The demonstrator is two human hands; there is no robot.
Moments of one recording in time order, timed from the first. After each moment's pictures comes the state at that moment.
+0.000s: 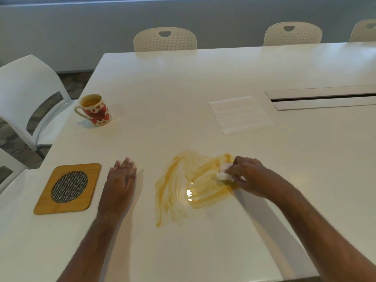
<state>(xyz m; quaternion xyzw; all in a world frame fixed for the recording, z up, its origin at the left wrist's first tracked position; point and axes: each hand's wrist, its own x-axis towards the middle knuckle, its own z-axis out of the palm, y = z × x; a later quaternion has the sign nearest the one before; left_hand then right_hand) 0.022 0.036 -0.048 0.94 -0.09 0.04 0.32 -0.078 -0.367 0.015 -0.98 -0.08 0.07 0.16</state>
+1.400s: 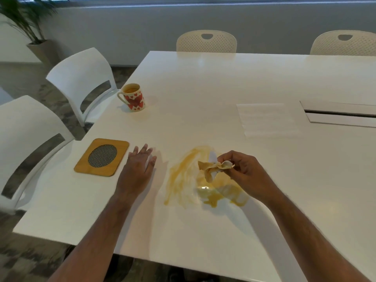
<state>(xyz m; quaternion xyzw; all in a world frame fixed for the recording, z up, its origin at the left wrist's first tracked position) -0.014 0.025 -0.024 0.96 -0.07 0.06 0.25 -0.085 -0.317 0.045 -0.78 -0.12 0.02 0.61</state>
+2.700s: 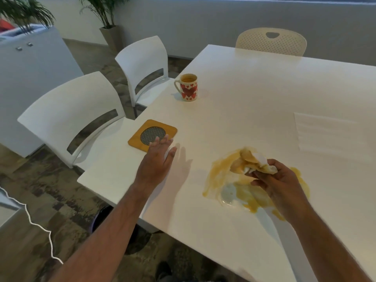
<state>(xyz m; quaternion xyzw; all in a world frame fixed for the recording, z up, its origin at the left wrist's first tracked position) -0.063 0.082 -0.004 0.95 0.04 0.08 0.30 -0.078 -0.275 0.021 -0.61 -0.02 0.09 0.79</state>
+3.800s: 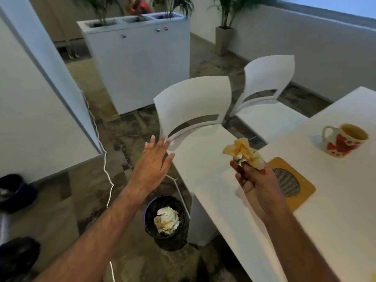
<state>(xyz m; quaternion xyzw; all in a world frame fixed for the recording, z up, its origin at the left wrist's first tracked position) -0.191 0.433 0.004 0.93 0.24 0.15 0.21 -0.037 0.167 0.052 -0.47 -0.05 0.32 0.82</state>
